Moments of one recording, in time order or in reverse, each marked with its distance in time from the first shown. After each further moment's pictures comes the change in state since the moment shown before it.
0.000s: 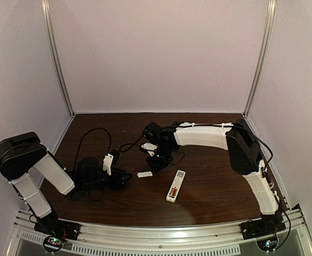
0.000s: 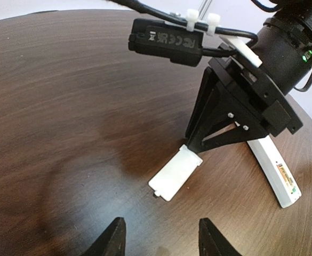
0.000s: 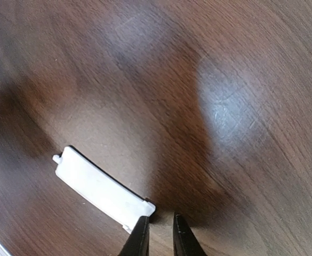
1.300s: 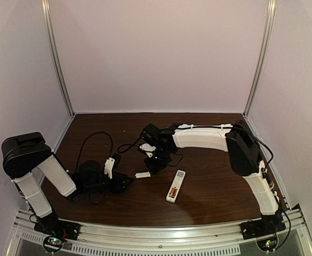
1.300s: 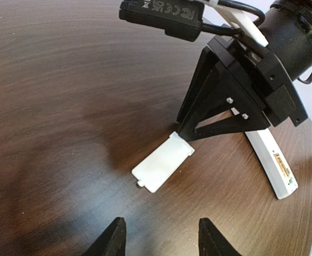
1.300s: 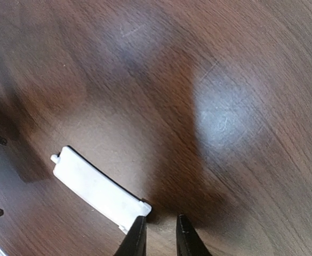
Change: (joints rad) left arm -0.031 0.047 -0.015 0.031 0.007 -0.053; right arm 0.023 -0.005 -0.018 0.037 0.023 0.024
